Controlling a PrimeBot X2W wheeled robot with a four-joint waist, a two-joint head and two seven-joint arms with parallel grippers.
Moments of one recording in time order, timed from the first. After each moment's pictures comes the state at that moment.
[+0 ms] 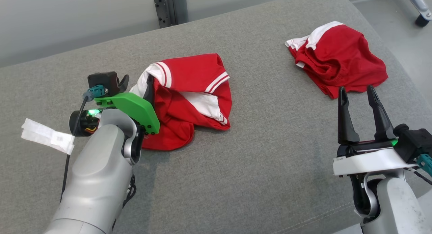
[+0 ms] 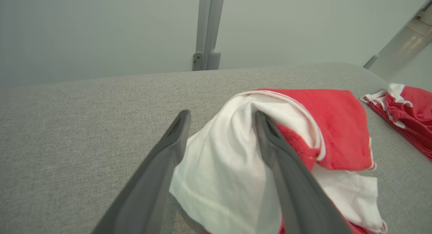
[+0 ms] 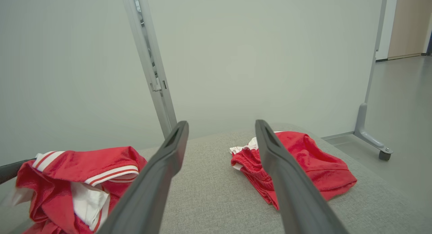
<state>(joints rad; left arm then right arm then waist) -0.78 0.10 -0.43 0.92 -0.60 0.00 -0.11 -0.17 -0.05 -0.03 0.03 0.22 0.13 -0.26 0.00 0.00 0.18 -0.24</state>
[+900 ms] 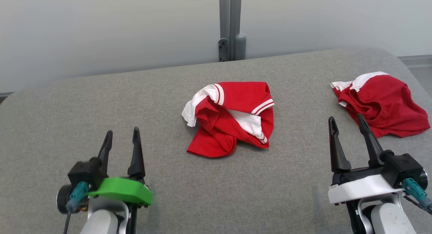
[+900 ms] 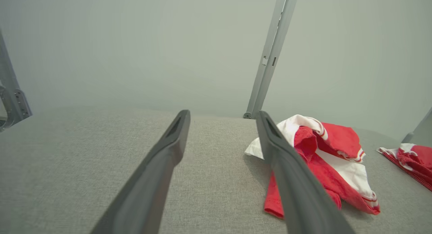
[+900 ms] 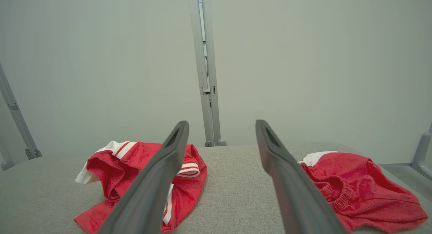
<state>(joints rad) -0.20 0.15 -0.28 0.29 -0.47 0.08 -0.26 -0.04 -0.05 0.00 0.02 0.13 0.13 -0.26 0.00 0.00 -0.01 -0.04</state>
